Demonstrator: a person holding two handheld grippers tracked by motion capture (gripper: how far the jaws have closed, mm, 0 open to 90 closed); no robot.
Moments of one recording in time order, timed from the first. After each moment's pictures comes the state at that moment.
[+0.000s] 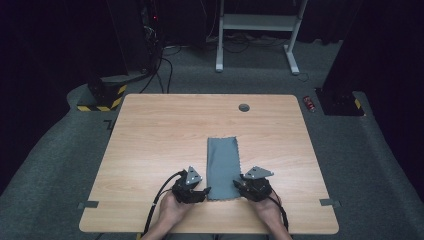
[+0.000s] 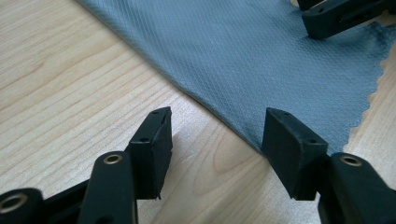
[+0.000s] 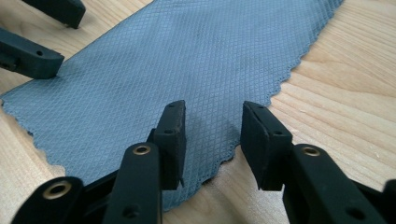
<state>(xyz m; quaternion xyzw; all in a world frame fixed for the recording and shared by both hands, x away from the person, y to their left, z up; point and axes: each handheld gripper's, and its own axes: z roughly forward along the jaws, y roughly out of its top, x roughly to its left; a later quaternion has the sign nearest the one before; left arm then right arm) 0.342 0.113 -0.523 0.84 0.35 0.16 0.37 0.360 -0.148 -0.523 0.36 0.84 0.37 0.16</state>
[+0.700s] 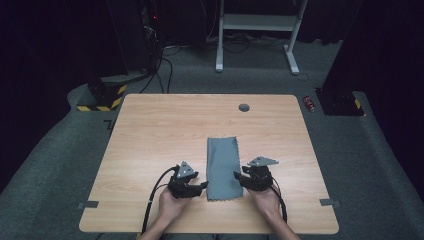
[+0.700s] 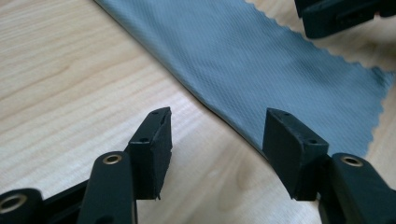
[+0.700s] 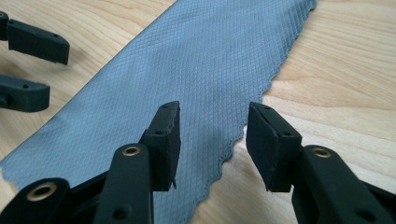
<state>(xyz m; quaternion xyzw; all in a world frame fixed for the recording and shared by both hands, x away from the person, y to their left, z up) 0.358 0.129 -0.521 0.81 0.39 0.12 0.42 0.385 -0.152 -0.510 0.42 0.81 0.39 0.12</state>
